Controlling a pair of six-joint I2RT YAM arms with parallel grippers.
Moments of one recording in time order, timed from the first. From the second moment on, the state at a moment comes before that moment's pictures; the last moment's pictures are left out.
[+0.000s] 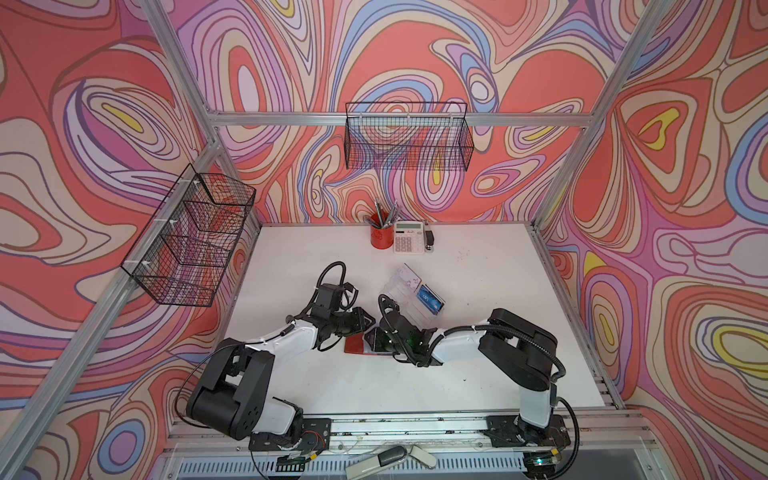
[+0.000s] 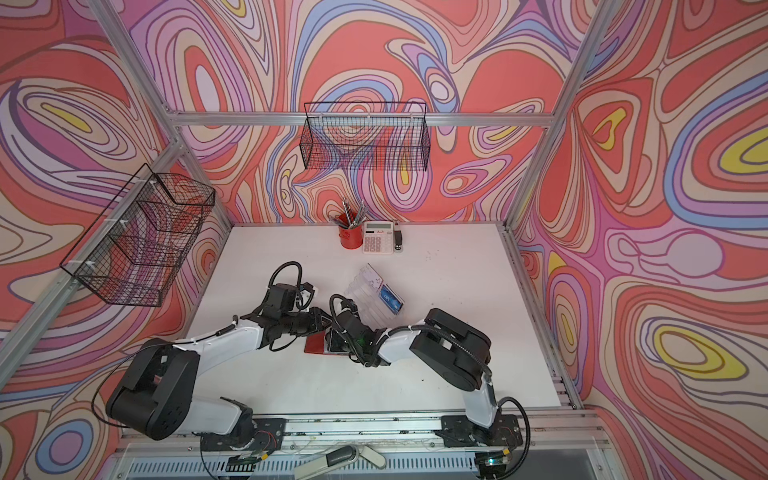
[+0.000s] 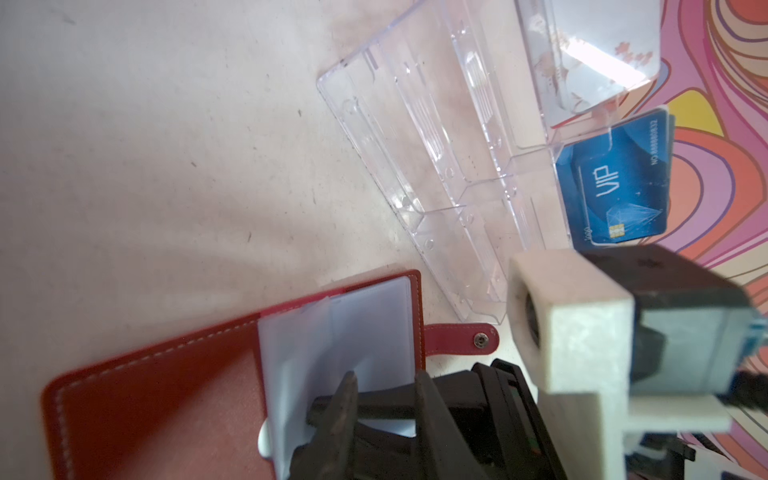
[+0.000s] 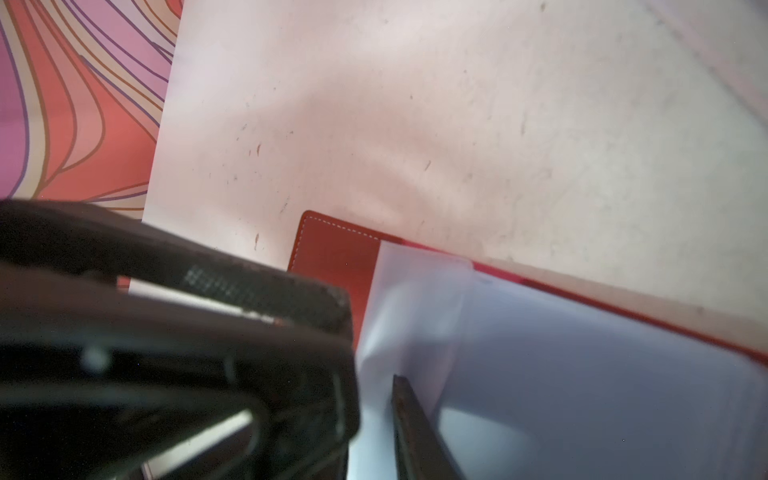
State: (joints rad) left arm -0.35 1.44 0.62 -0.04 0.53 -0.62; right arm 1.01 1.95 0.94 0.35 0.00 0.94
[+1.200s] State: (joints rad) left arm -0.35 1.63 0.73 -0.15 0.48 -0.59; right arm 1.00 1.85 0.84 0.34 0.03 0.97
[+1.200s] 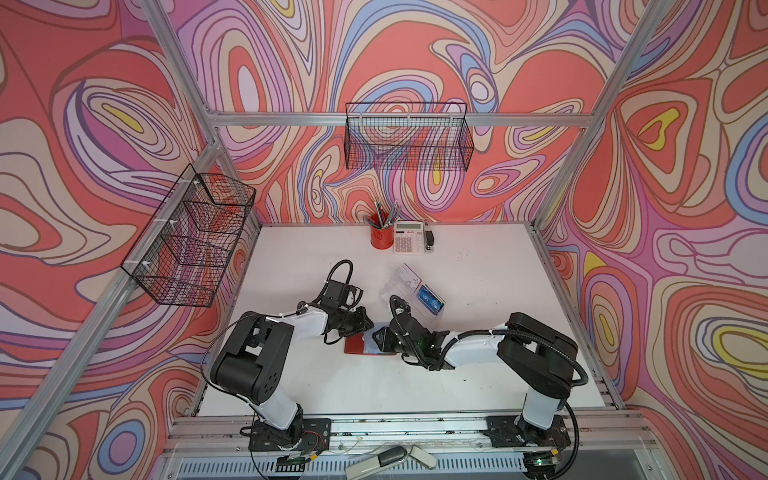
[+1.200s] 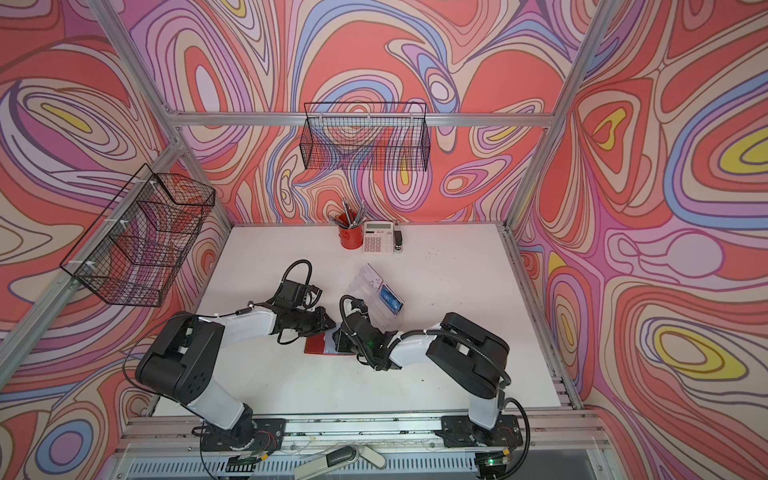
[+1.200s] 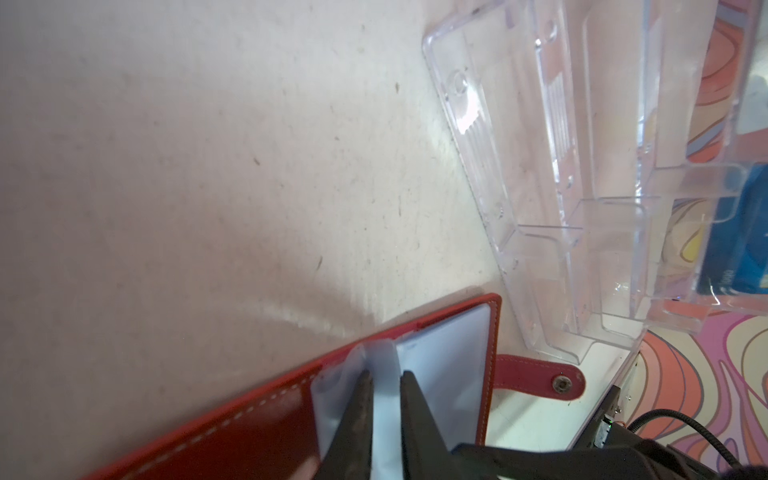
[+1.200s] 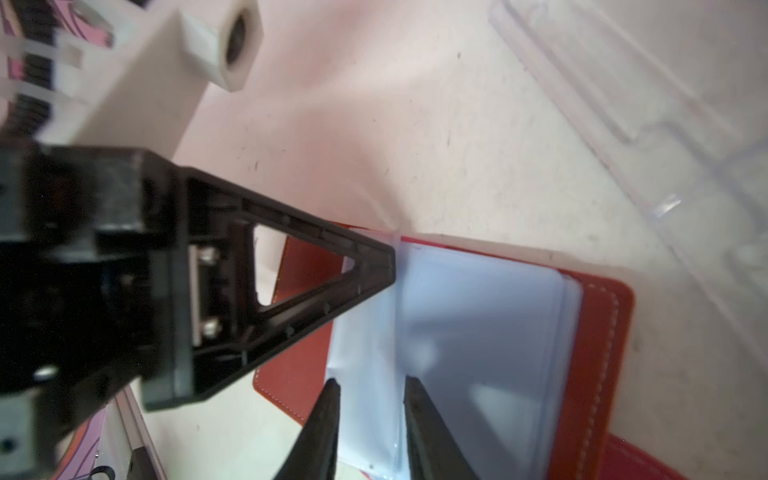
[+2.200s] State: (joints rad) left arm -0.32 1.20 0.60 -0.25 0.20 -0.60; right arm 1.01 1.91 0.99 0.34 -0.06 0.97
